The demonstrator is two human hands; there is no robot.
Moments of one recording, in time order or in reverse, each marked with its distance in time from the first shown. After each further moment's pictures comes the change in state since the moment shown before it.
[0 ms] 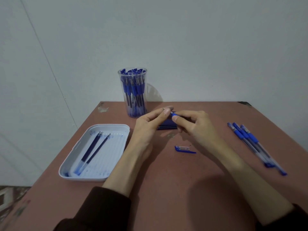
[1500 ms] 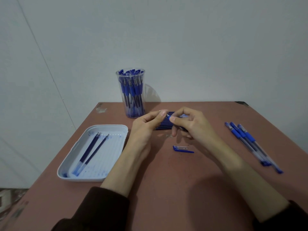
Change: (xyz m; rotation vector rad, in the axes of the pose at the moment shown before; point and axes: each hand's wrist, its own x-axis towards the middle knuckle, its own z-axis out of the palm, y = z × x) left_hand 0.002 0.002 -0.004 0.205 0.055 0.059; right_hand 0.002 -0.001 -0.002 0.182 -0.051 0.227
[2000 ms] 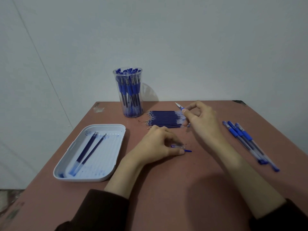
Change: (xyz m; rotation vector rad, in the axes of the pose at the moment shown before) left_hand -0.005 -0.014 0.001 1.026 -0.443 0.151; right_hand 0.010 0.012 -0.015 -0.332 0.409 -0.056
